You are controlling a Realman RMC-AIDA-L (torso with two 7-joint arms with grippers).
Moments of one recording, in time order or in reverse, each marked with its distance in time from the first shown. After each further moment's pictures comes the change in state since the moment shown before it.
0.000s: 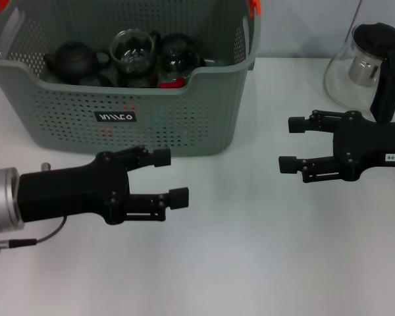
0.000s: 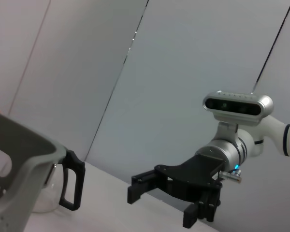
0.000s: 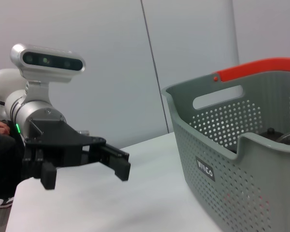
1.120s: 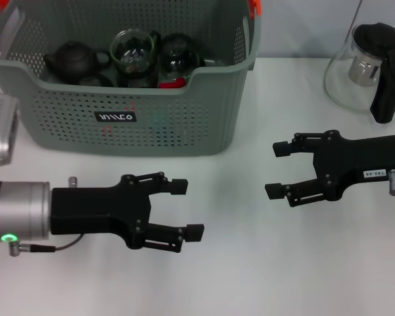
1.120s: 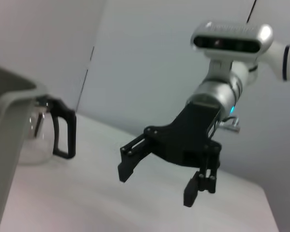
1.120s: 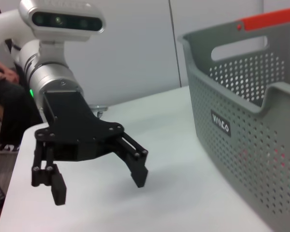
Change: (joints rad) left arm -0.075 0.006 0.003 -0.096 0.161 -0.057 0.150; right arm 0.026 0.003 -0.123 0.000 -0.055 0.075 0.001
